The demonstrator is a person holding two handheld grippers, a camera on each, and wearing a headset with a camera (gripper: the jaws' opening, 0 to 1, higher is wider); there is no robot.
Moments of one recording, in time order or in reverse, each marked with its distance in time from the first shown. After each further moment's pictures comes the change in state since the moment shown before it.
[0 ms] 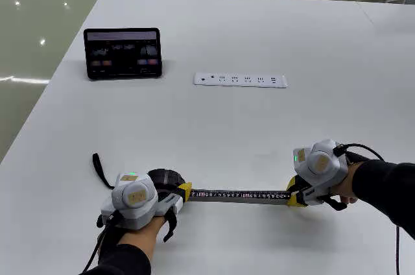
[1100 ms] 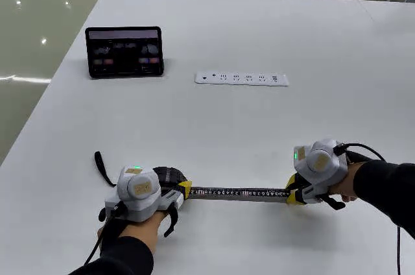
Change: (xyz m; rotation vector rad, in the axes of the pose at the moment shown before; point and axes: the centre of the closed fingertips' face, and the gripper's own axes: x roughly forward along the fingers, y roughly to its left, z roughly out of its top) left arm 0.000 0.002 -0.005 0.026 0.046 0.003; right arm 0.003 -0.001 0.006 0.026 -0.019 -0.018
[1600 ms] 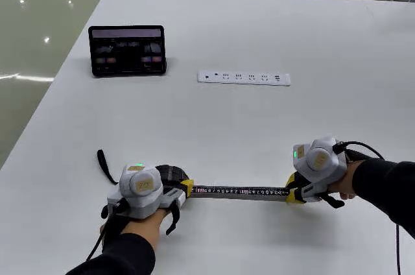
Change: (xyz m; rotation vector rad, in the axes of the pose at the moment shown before) left arm 0.000 0.000 -0.001 -0.005 0.008 -0.005; right arm 0.002 0.001 0.005 0.001 0.002 0.001
